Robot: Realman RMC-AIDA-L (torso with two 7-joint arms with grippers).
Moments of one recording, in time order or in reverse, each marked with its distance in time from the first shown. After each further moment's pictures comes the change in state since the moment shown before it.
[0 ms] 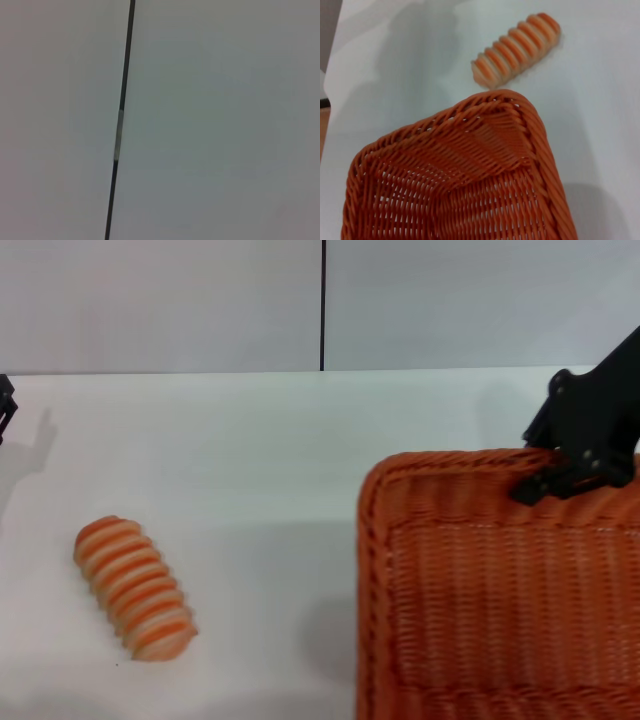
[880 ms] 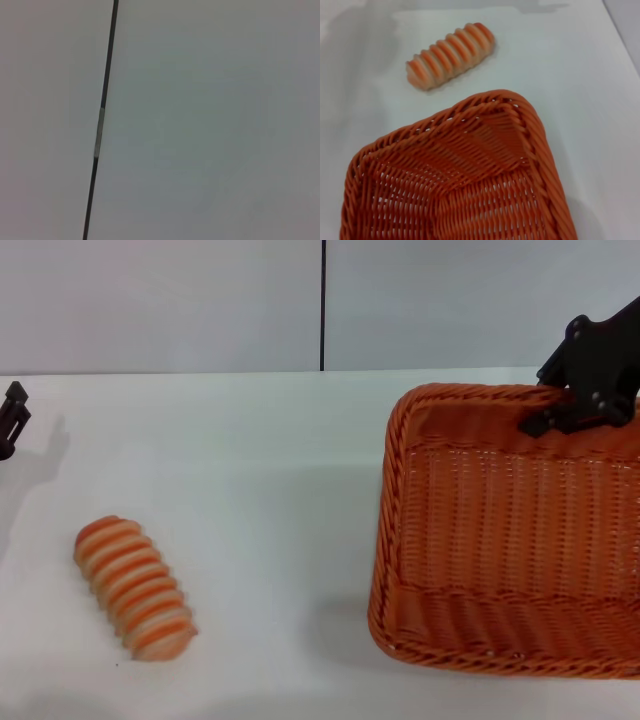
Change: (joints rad) left arm 0.016 0.000 0.009 -0.038 0.007 0.063 0.000; right arm 0.043 -0.093 0.097 0.305 -0.032 0.240 -0.272
